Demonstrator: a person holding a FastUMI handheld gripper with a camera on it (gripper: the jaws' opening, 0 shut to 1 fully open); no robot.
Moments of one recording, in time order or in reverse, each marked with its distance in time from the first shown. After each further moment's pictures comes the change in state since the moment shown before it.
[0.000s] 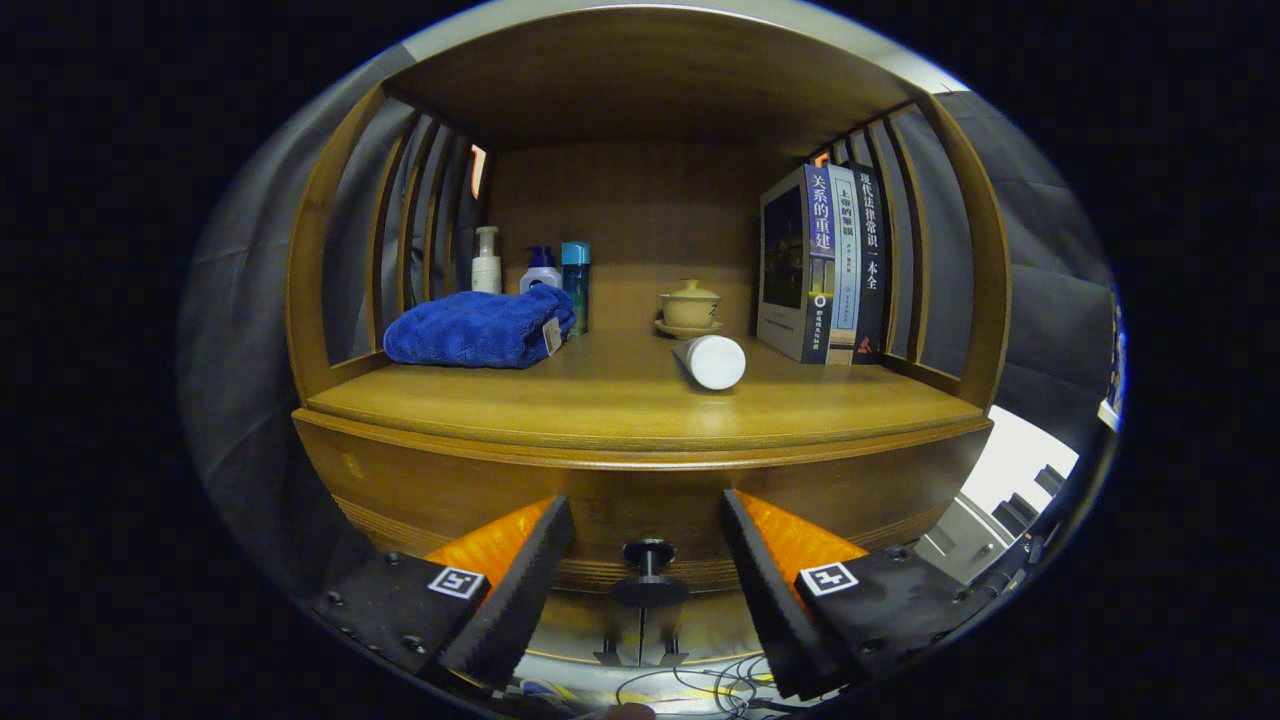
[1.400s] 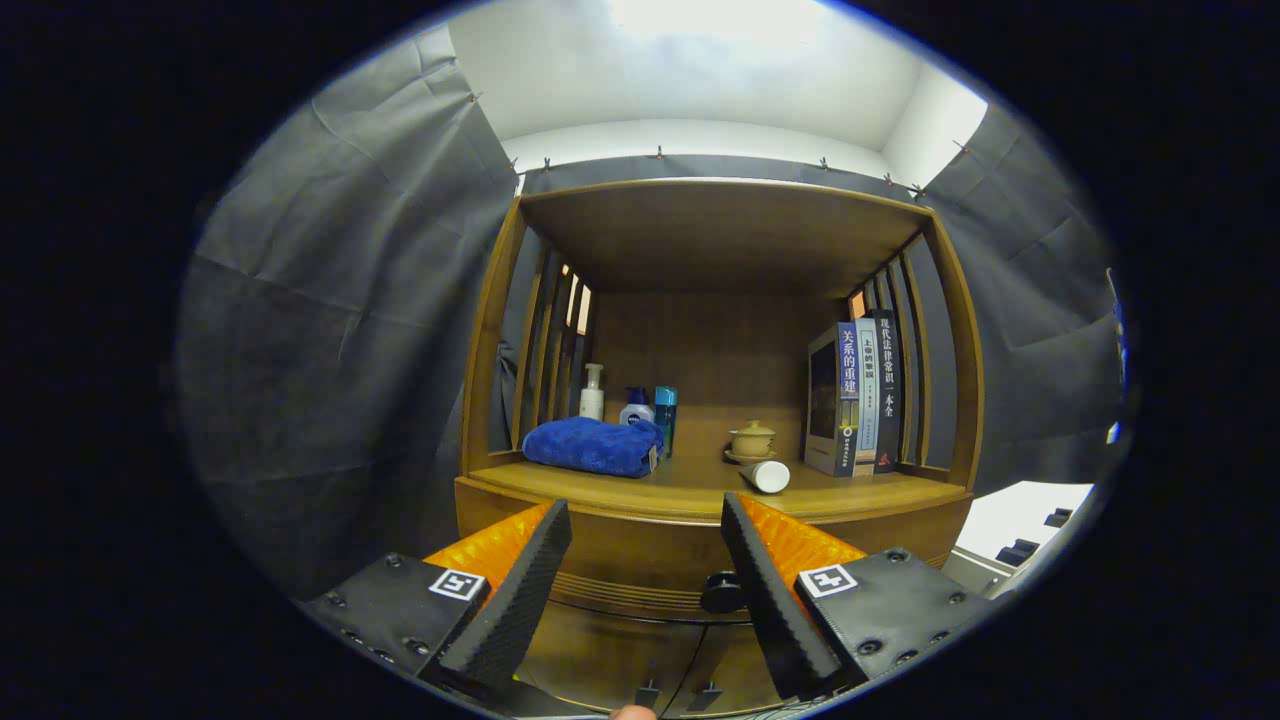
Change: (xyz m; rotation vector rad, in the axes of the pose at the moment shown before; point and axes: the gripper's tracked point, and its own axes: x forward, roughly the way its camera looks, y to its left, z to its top) arm -0.130 0.057 0.042 -0.059 -0.408 0.195
